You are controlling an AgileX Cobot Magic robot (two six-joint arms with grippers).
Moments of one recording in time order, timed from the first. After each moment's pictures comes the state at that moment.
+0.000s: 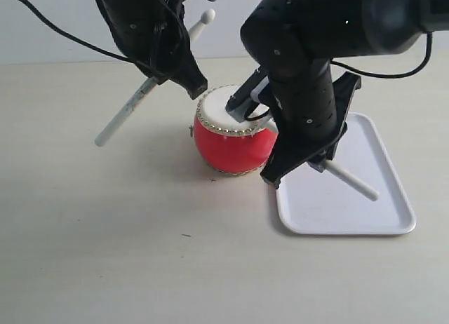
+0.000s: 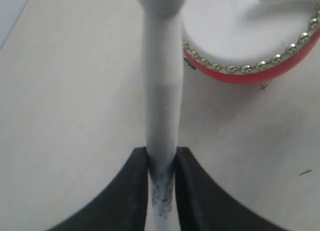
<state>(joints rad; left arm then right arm) -0.79 1.83 -1.64 0.37 1.15 -0.01 0.58 1.90 -1.33 -0.40 1.22 0.13</state>
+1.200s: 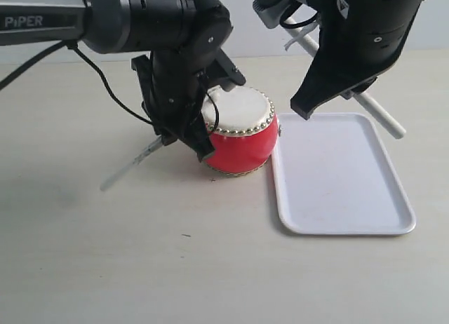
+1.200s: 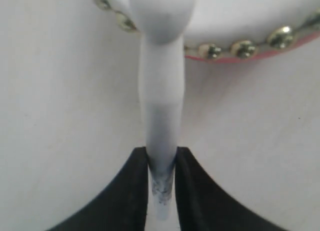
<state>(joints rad) -0.79 2.10 -1.68 0.38 1.20 0.03 0.58 1.59 -1.33 -0.47 1.21 0.14</state>
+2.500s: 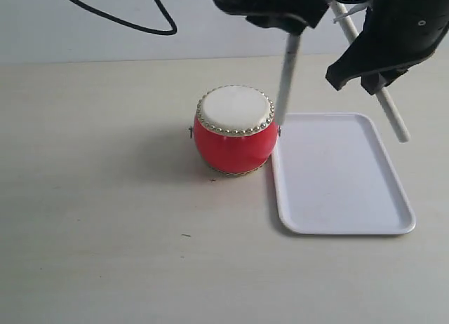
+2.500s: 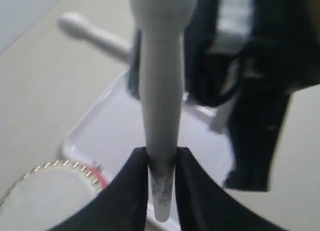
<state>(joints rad) -0.79 1.80 -1.71 -0.42 0.77 0.44 0.29 1.59 -1.33 -0.22 1.11 -0.01</state>
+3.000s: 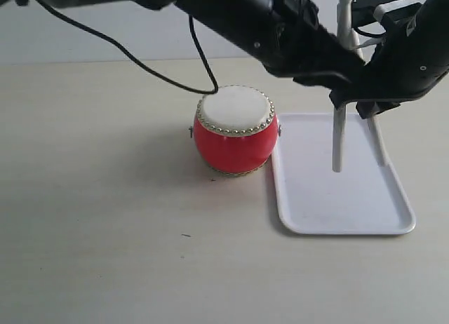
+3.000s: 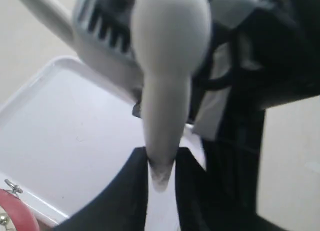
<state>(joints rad) -0.79 2.01 -1.71 -0.76 0.72 0.65 0.16 1.59 -1.12 -0.05 0.80 -0.05</state>
